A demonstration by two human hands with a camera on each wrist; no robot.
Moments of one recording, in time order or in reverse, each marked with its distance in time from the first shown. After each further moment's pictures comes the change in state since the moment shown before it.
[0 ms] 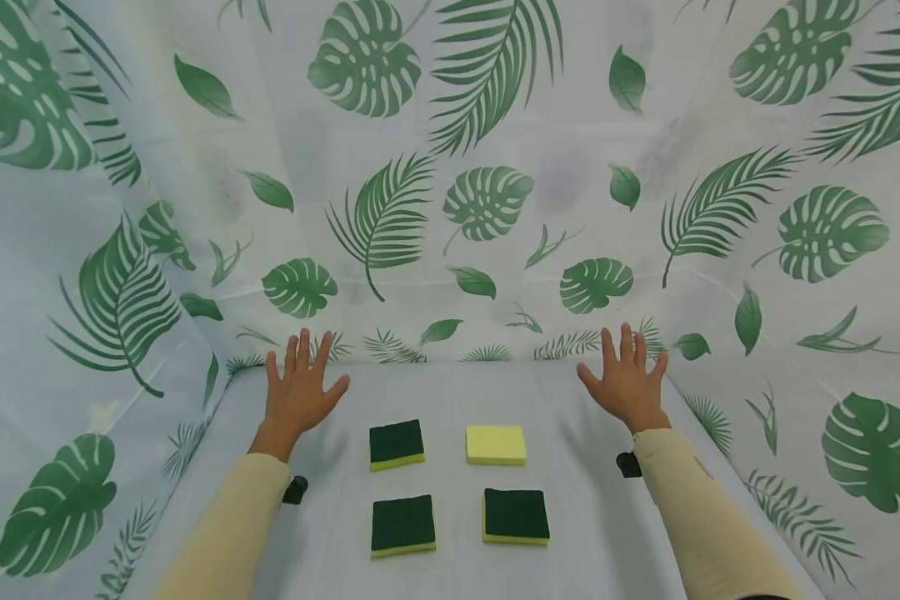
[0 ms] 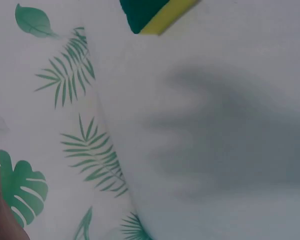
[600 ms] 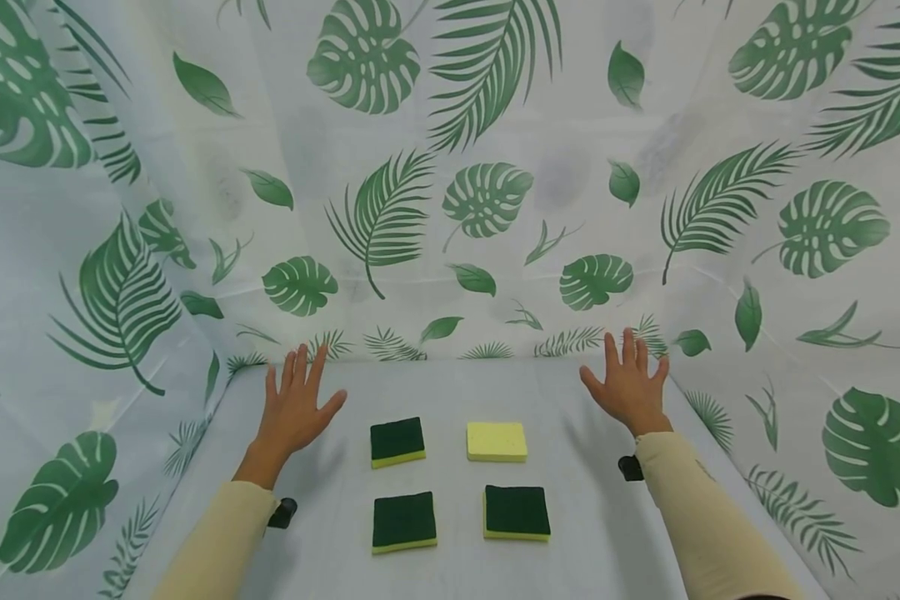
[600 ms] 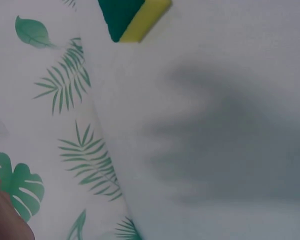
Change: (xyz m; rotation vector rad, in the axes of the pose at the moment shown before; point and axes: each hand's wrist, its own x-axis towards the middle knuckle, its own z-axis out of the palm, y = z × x) left_hand -0.026 -0.005 0.010 -0.083 0.053 0.055; right_hand -0.008 0.006 0.009 0.027 0.002 0.010
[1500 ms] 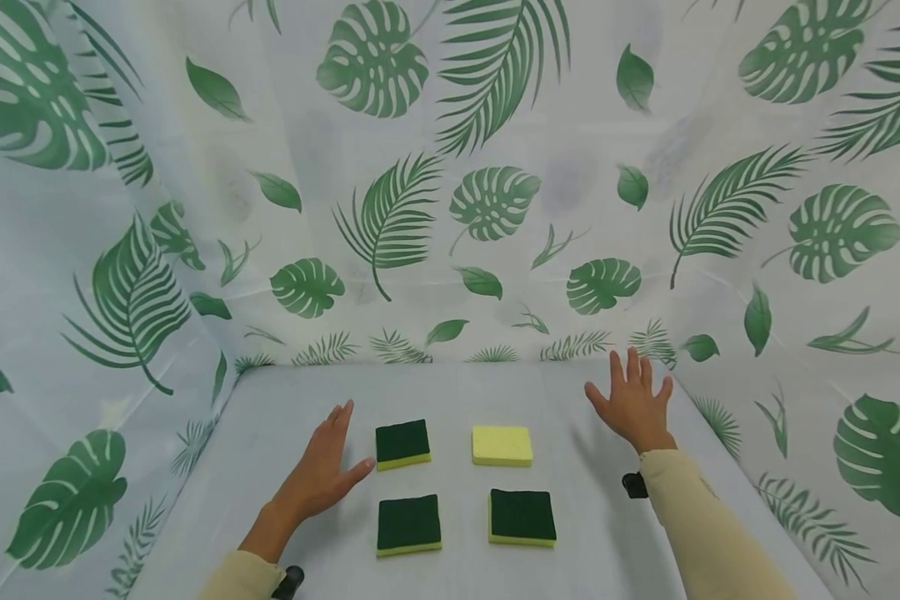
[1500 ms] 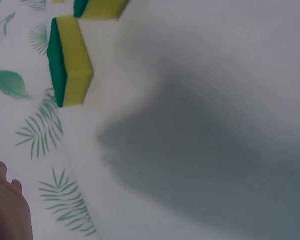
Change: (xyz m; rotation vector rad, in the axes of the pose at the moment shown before) left_hand -0.068 0.015 0.047 -0.266 -0.166 0.028; right_hand -0.012 0.004 0.018 0.039 -0.034 0.017
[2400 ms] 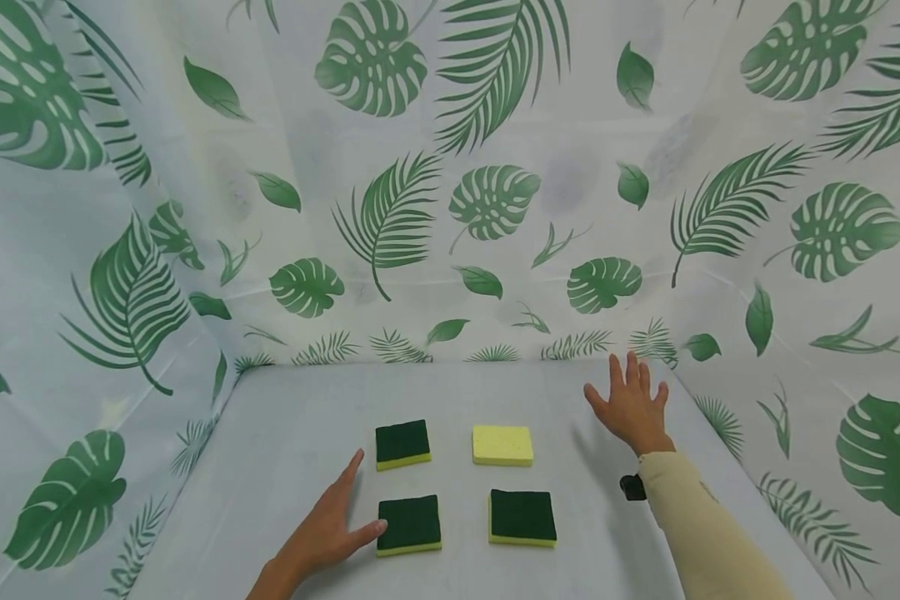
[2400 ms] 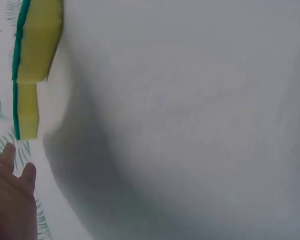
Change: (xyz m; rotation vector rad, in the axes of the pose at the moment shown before) left_hand -0.049 -0.007 0.053 -0.210 -0.099 -0.062; right_hand -0.001 0.000 0.008 0.054 -0.020 0.022
